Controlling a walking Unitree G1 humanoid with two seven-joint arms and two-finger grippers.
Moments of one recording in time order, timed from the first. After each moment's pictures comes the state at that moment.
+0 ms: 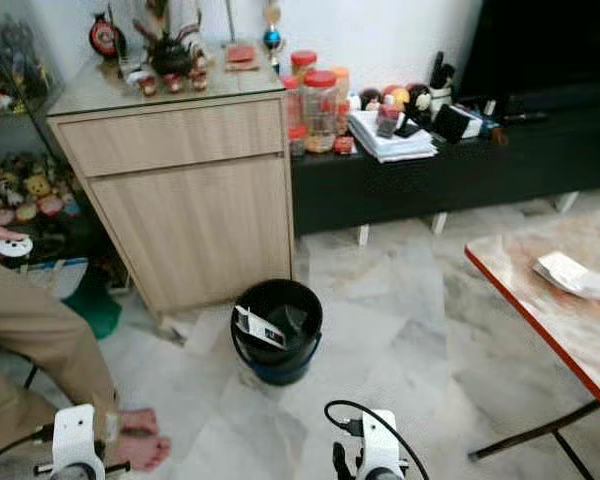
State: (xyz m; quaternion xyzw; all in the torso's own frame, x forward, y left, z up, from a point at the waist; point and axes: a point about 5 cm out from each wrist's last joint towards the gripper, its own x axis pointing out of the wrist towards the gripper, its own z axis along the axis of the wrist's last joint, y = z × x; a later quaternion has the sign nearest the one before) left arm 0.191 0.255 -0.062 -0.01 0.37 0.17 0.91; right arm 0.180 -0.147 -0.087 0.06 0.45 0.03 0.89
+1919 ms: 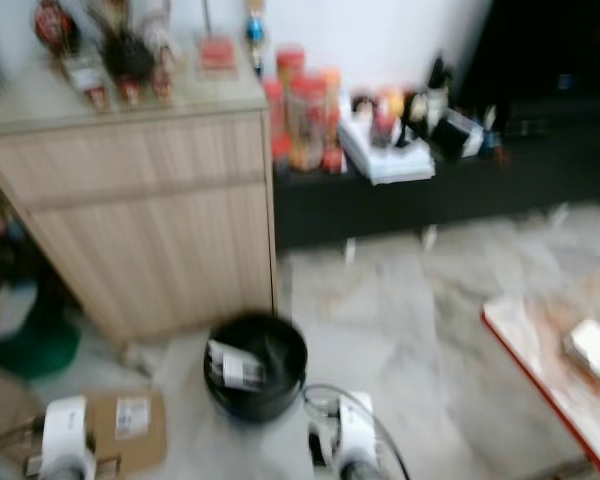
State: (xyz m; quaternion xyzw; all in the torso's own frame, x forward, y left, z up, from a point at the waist) left arm 0.195 0.263 -0.057 0.01 0.36 0.17 0.92; right arm 0.192 -0.130 -0.081 0.07 0.42 0.04 0.90
